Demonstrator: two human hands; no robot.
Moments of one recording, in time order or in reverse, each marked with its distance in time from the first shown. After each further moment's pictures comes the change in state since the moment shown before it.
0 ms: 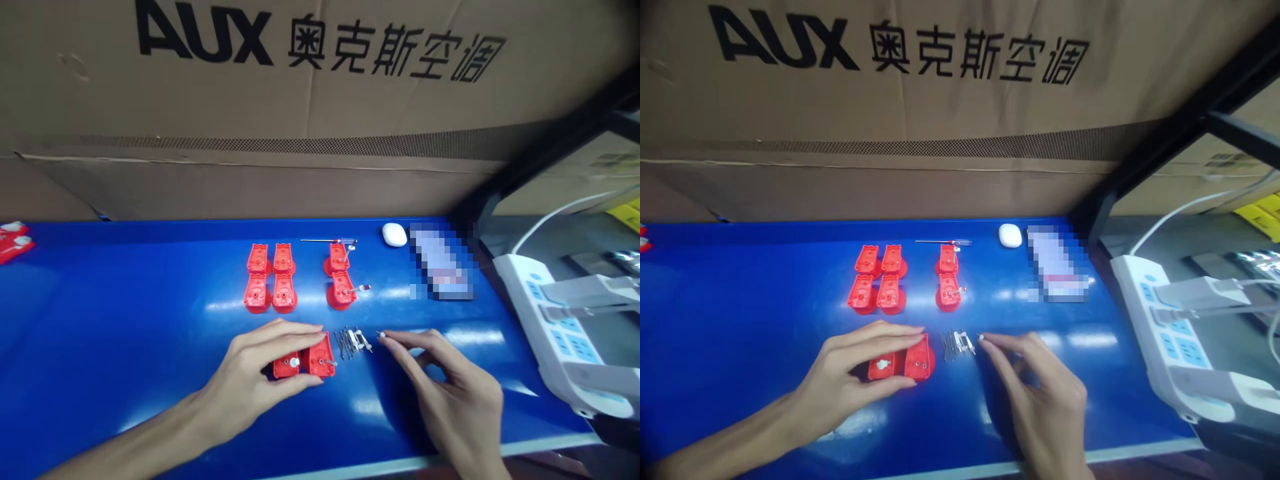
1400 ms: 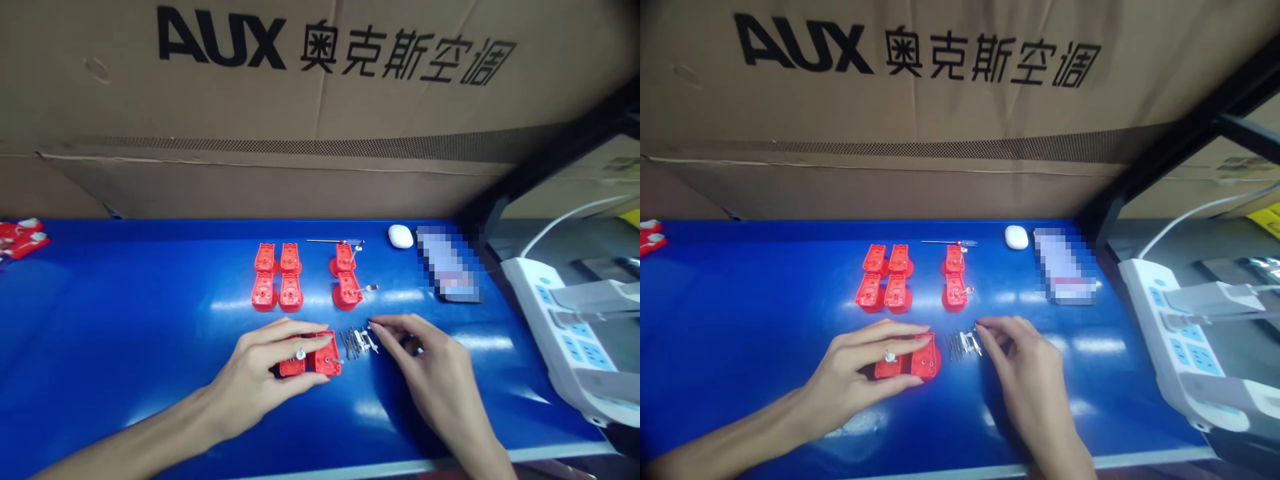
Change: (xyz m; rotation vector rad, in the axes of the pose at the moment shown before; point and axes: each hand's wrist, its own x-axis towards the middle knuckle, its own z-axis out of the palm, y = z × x) left_hand -0.002 -0.002 0.001 0.011 0.027 0.042; right_hand 0.028 0.001 0.015 -0.078 -0.187 0.023
